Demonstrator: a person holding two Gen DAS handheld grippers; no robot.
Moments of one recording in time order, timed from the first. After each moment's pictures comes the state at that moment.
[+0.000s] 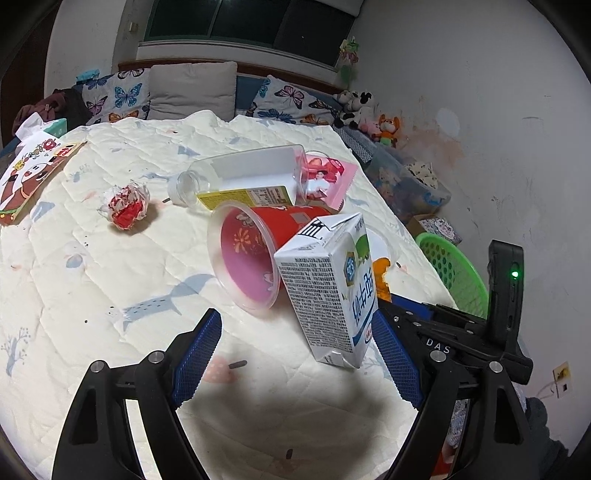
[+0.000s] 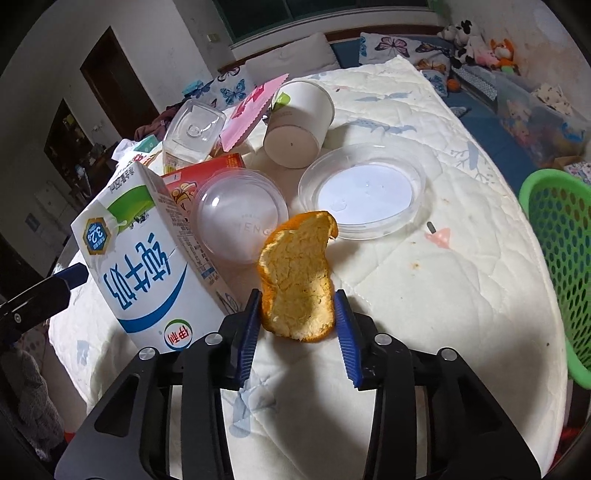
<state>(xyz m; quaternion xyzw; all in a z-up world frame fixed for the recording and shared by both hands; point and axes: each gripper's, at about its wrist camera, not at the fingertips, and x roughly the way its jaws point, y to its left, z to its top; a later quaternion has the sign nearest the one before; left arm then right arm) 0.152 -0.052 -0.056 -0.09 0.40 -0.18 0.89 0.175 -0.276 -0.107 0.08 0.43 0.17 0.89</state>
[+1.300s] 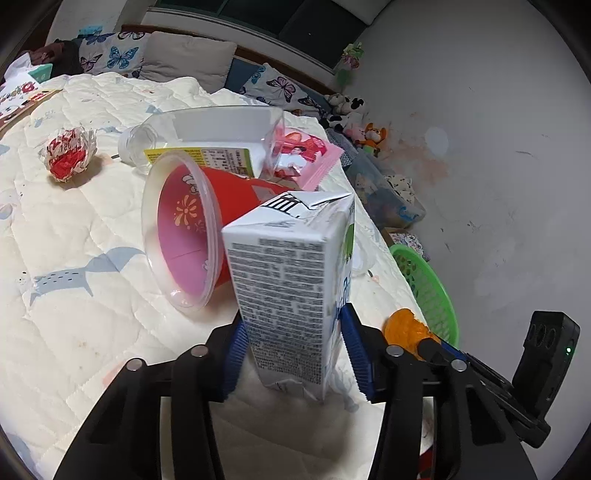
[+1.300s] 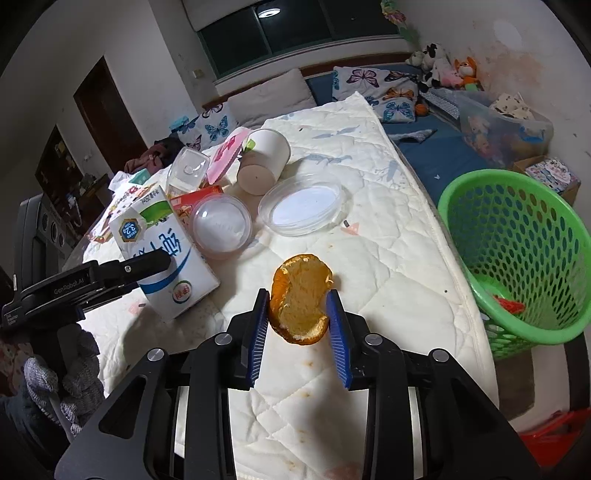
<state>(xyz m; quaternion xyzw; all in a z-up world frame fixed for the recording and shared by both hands) 0.174 -0.080 -0.092 -0.18 0.41 -0.22 0.87 0.109 -0.331 -0.080 0.10 0.37 0.13 0.91</state>
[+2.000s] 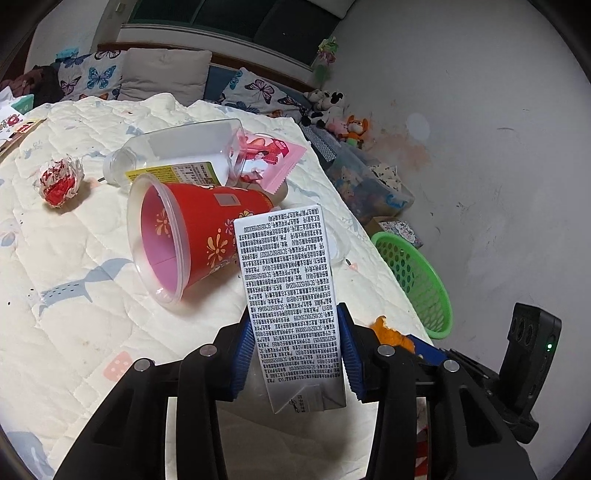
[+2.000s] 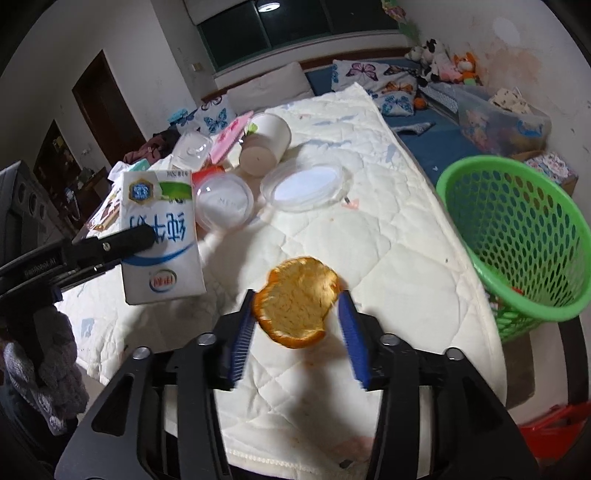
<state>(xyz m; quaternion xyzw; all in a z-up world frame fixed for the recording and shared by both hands) 0.160 -0.091 -0.072 -0.15 0.40 -0.24 0.87 0.096 -0.325 -0.094 0.11 0.39 0.12 0.91</state>
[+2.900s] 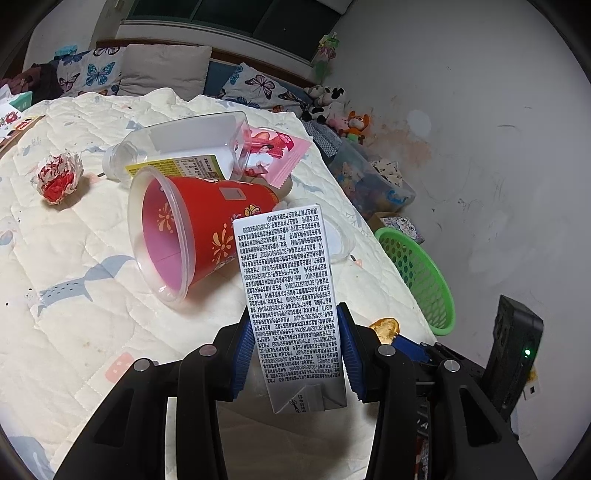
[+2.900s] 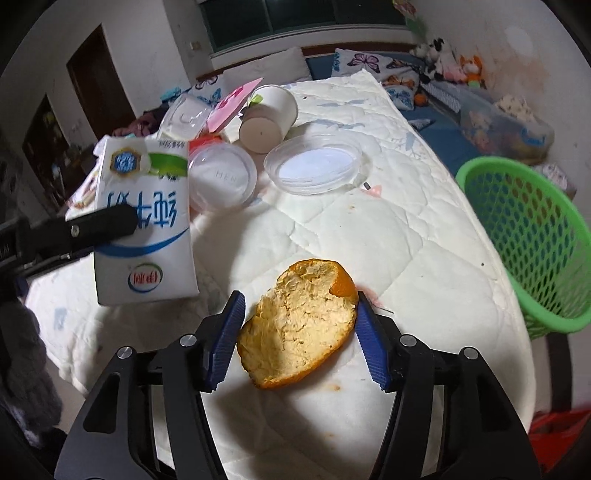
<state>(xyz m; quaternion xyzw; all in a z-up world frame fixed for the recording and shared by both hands) 0.161 -0.091 -0.078 -0.14 0.41 -0.24 0.87 0.115 -0.287 -0.110 0.04 0.41 0.10 0.91</state>
